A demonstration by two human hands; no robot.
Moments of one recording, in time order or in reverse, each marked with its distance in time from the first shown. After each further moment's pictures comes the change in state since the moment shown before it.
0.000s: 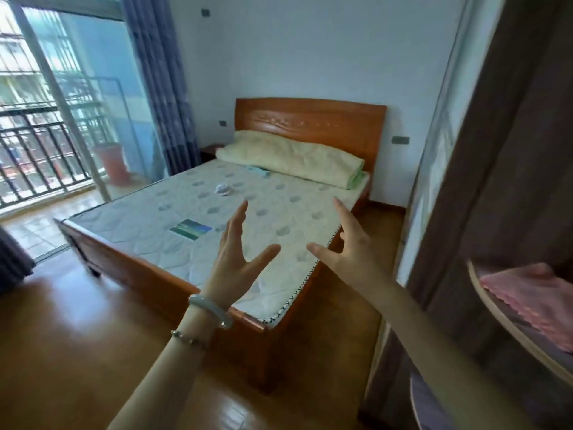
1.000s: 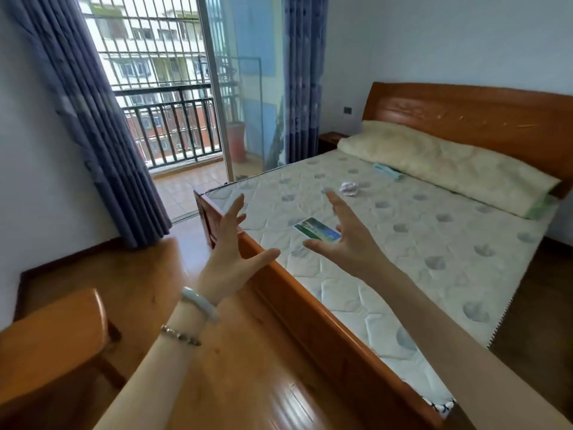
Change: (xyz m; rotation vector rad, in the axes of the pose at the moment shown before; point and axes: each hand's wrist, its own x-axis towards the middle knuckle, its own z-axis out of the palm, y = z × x) left_hand 0.079 -0.339 -0.362 0.113 0.200 -0.228; right_hand 0.265 -0.156 0.456 0.109 -0.330 -0.218
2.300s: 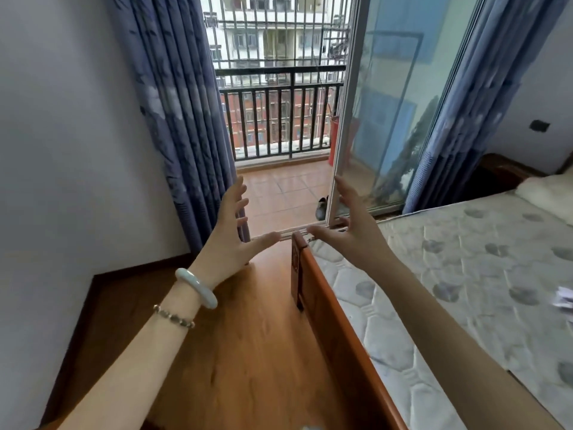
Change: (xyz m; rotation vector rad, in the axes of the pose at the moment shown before) left_hand 0.556 -0.506 -0.359 0.134 0.218 -0.243; right_hand 0.776 -0.001 0.478 0.290 -0.256 -0.157
